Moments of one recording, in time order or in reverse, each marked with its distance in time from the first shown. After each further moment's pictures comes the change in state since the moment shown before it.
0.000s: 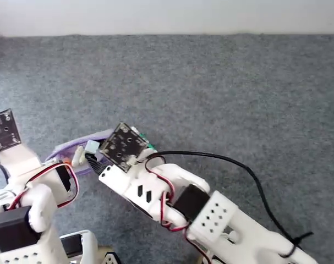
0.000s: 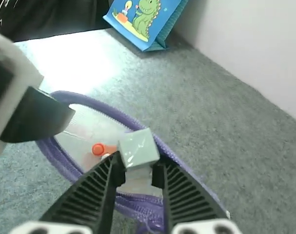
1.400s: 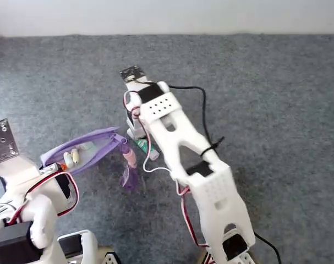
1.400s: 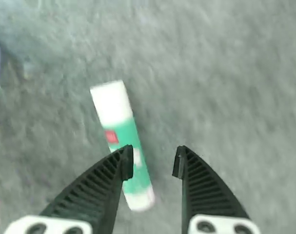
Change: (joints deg) left arm -0.4 -5.2 1.1 0.1 0.0; right arm 21.6 88.8 -90.8 58.4 -9.5
